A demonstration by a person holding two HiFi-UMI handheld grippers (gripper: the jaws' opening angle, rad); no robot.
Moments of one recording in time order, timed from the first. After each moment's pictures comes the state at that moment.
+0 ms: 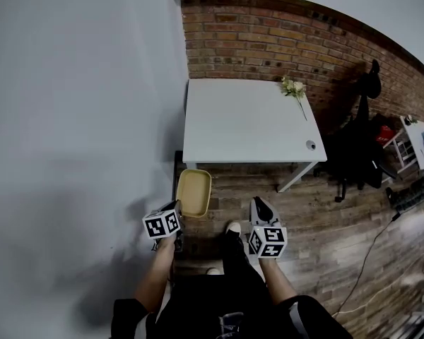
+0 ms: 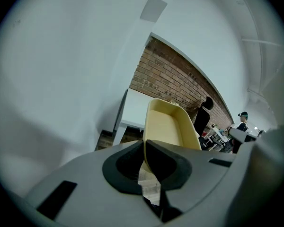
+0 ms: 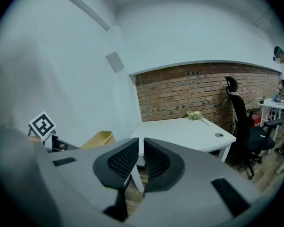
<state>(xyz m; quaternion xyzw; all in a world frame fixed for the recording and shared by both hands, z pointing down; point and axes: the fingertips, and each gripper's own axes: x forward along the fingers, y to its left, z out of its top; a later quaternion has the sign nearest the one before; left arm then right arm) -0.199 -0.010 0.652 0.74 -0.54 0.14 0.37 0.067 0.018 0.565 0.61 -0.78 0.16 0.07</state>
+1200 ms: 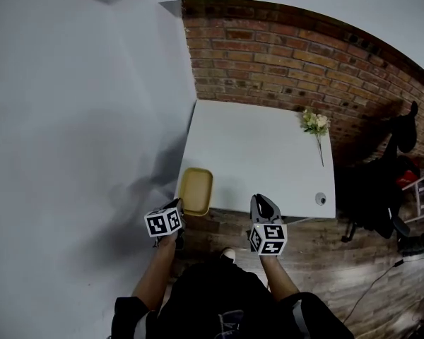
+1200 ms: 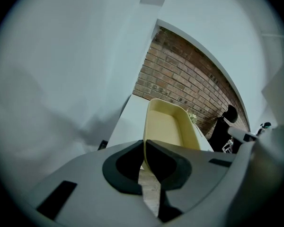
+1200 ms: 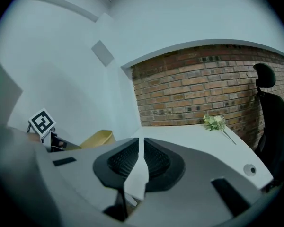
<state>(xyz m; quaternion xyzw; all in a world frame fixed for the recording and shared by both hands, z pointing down) -0.129 -0.238 0.649 0.69 -0.60 0.14 0.38 0.137 -0.258 0.573 0.54 -0.82 0.16 0.08</state>
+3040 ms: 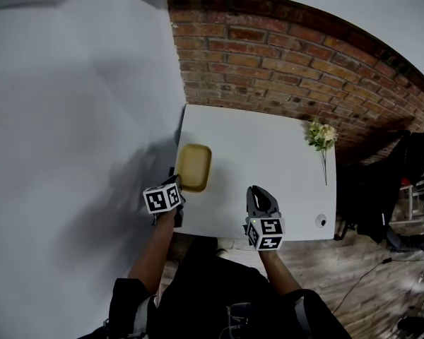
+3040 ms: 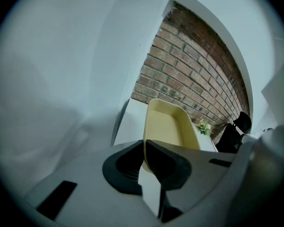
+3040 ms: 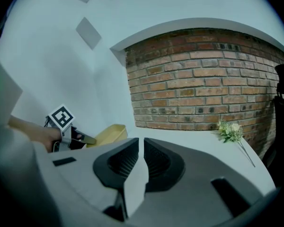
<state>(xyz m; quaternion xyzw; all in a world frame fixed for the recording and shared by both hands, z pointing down) -0.152 -0.488 0.686 0.70 -0.57 0.15 0.40 0.098 -0.448 0.588 0.53 -0.82 0.17 0.14</state>
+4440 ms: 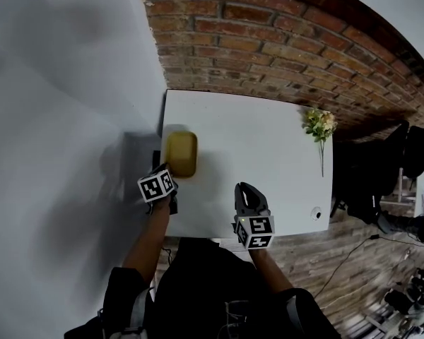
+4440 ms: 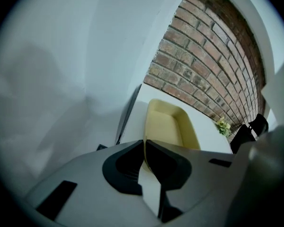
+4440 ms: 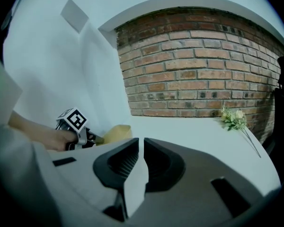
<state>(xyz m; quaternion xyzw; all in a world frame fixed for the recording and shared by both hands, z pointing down) -0.163 -0.561 0.779 0.64 -0.58 0.19 0.46 0.079 -0.494 0.644 0.54 -0.79 0.22 0.19</state>
